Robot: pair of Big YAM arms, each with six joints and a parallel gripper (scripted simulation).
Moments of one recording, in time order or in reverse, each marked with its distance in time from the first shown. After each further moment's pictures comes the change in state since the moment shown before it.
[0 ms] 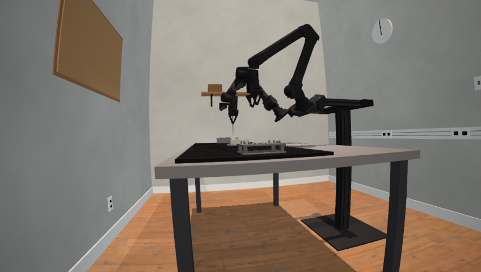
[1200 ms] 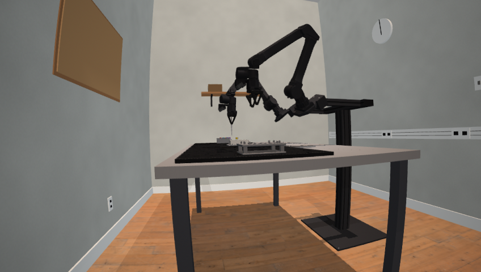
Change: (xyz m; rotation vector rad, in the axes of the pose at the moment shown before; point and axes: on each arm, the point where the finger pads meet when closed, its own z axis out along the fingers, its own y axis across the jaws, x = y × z) left arm 0.000 0.000 0.000 0.000 0.000 0.000; right arm -0.004 -0.051 0.001 0.003 0.002 -0.003
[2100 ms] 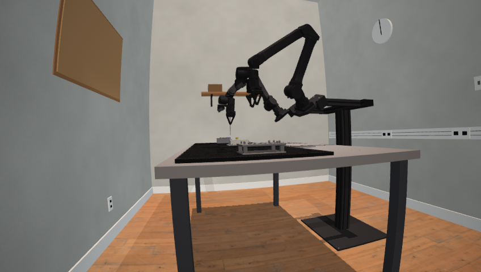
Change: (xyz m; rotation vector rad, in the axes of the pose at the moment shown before) left arm 0.000 0.000 0.000 0.000 0.000 0.000; right arm -0.006 -0.043 -0.001 0.002 -0.003 0.007
